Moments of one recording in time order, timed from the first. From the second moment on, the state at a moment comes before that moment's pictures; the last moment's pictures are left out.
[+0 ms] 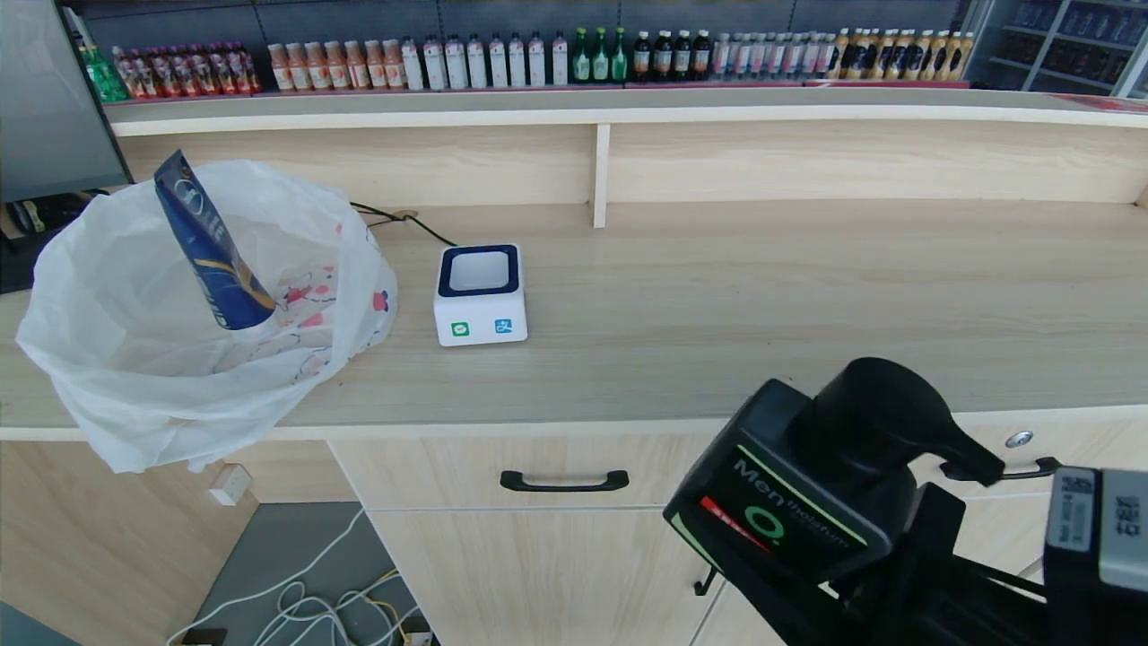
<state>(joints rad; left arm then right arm) 0.00 0.00 0.00 0.00 0.00 0.00 1.09 1.56 -0.23 -1.57 -0.28 -0.21</state>
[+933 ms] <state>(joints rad) 0.00 0.00 0.00 0.00 0.00 -0.01 0.59 1.69 -0.49 -1.57 -0.31 0.09</state>
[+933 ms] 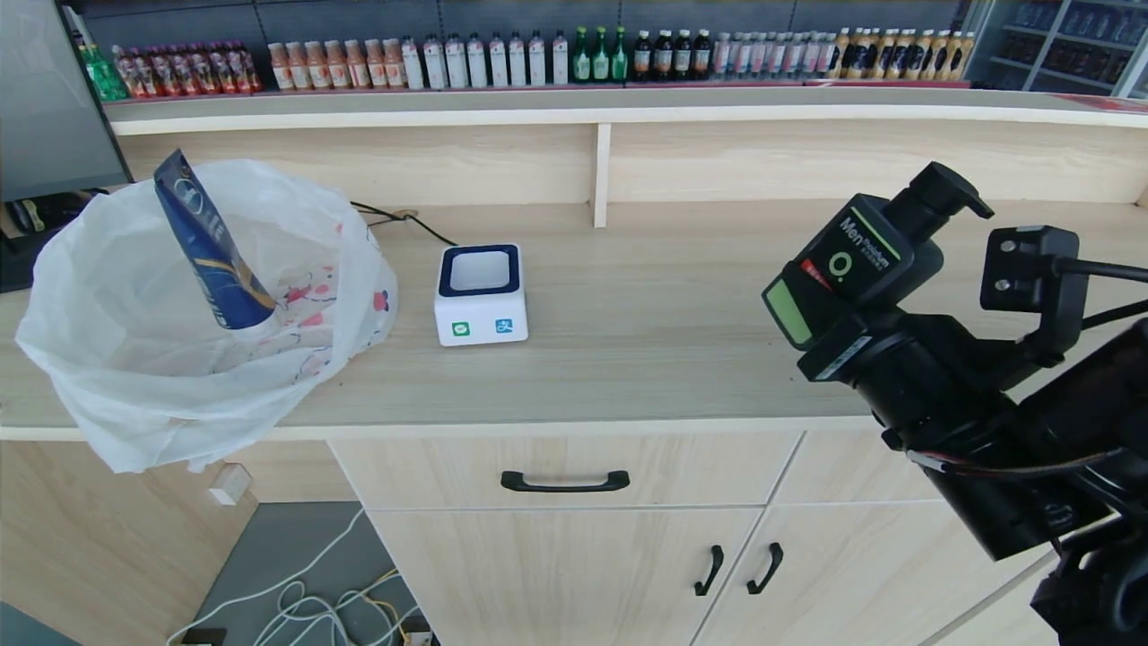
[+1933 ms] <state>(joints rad) 0.00 0.00 0.00 0.00 0.00 -0.01 0.59 1.71 -0.49 -1.57 -0.31 0.10</state>
